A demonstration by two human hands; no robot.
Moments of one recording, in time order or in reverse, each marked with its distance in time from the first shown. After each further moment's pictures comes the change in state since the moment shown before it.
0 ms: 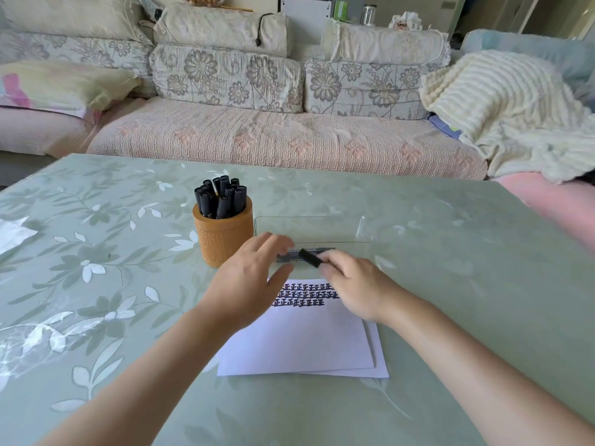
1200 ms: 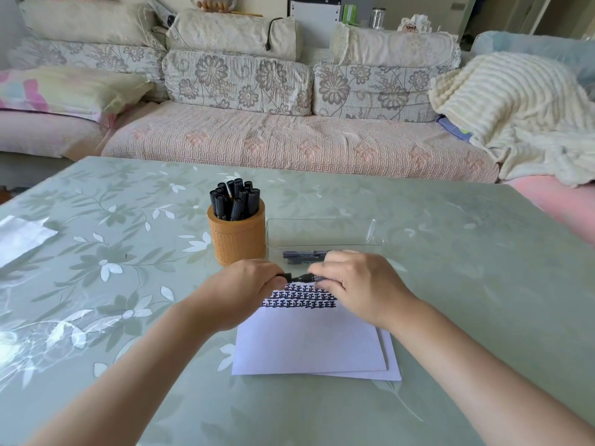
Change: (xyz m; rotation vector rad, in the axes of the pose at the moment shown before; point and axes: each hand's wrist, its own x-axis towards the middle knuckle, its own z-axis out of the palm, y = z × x) left_hand -0.007 -0.026 -0.024 0.002 -0.365 -0.051; right_hand 0.001 -0.010 0.006 -0.463 0.209 -0.502
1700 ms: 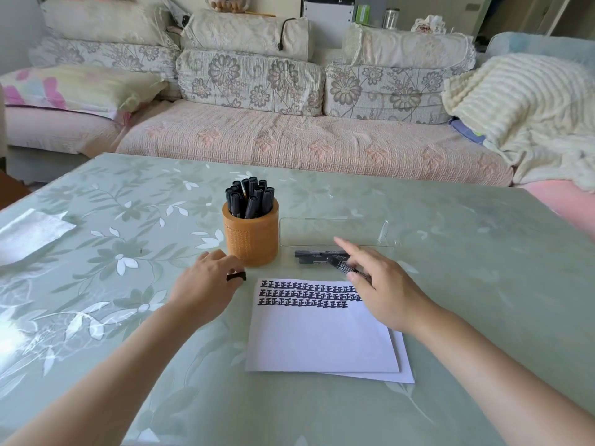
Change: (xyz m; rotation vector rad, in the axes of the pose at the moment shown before) left_hand -0.027 -0.064 0.005 0.187 0.148 -0.416; right_hand -0.012 0.009 0.005 0.391 -0.030 0.295
